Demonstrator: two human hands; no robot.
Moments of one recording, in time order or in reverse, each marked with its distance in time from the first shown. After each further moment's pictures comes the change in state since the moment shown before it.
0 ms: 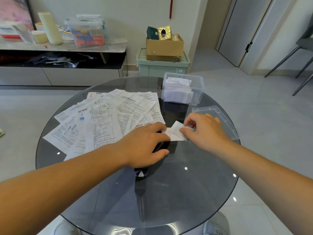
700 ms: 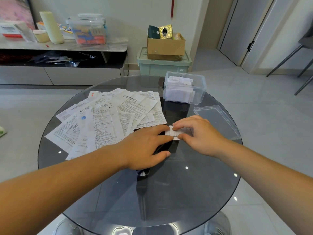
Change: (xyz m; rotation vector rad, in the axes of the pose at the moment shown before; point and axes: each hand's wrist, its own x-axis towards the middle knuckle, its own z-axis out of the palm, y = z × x) left_hand -0.006 -0.003 0.008 -0.046 0.019 0.052; right_hand -0.001 0.001 0.009 0.153 -0.152 -0.248
